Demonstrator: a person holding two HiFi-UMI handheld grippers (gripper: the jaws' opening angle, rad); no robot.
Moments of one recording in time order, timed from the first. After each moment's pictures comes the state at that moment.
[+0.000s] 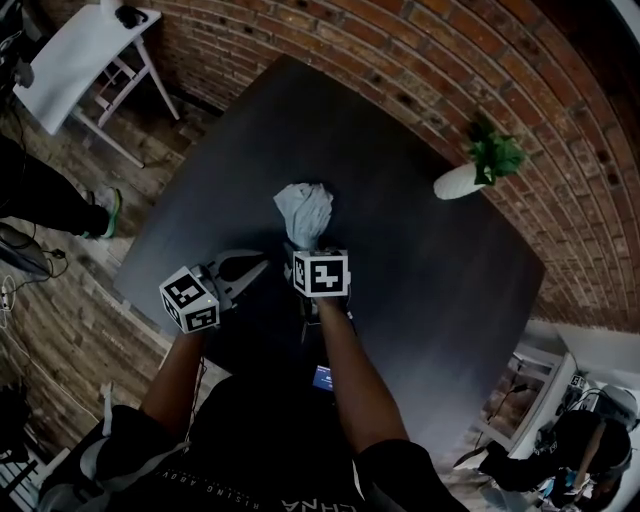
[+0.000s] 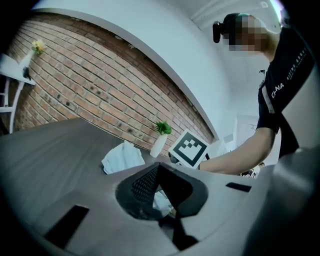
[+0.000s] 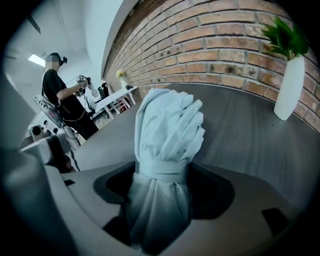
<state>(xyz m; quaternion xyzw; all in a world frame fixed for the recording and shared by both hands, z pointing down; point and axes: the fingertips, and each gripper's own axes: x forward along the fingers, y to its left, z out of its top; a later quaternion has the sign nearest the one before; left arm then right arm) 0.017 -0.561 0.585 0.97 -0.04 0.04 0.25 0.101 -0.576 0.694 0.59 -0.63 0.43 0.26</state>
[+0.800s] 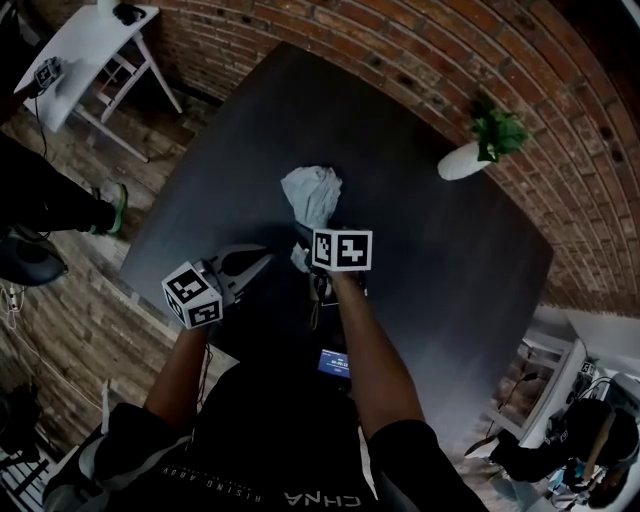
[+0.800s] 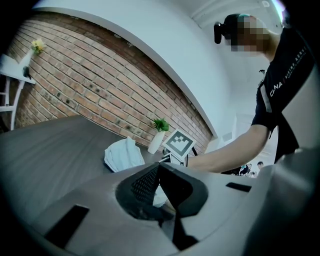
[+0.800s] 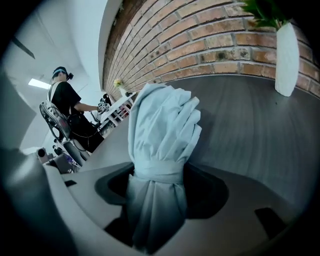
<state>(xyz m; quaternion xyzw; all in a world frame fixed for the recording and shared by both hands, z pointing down) 0.010 -0.539 0.587 0.96 -0.03 0.06 0.26 0.112 -0.572 0.700 0.57 -0.64 0.48 0.19</state>
